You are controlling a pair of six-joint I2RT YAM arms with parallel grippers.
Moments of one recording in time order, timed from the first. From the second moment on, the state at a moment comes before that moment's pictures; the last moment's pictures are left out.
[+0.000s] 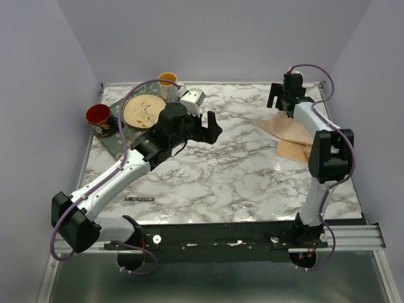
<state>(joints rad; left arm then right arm) -0.70 1.26 1.19 -0.23 0.02 -0.34 0.09 1.91 1.51 -0.26 0.24 0.17</state>
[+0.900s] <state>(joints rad) -0.72 1.47 1.30 -0.27 0.00 -0.38 0.15 1.97 1.43 -0.45 0.06 0.20</state>
